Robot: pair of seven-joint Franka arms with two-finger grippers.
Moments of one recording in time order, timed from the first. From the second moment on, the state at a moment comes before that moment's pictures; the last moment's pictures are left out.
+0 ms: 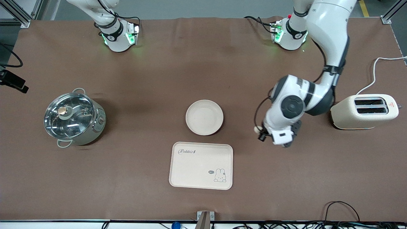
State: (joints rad) left arm -0.27 0.52 -0.08 -1.72 0.03 2.14 -1.29; right arm -0.14 0.05 0.06 -1.44 -0.05 1.51 0.10
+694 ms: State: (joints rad) left arm -0.08 0.58 -0.09 -1.80 0.03 2.16 -0.96; right arm -0.15 0.05 0.05 -1.45 0.05 1.50 -0.01
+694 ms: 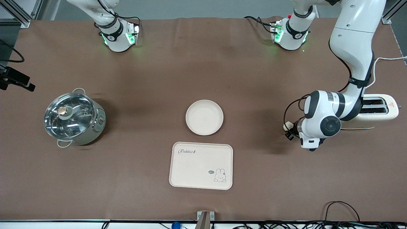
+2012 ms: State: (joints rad) left arm -0.02 0.00 -0.10 -1.45 0.03 1.44 -0.23; right arm -0.14 0.04 0.06 -1.45 0.05 1.44 -0.06
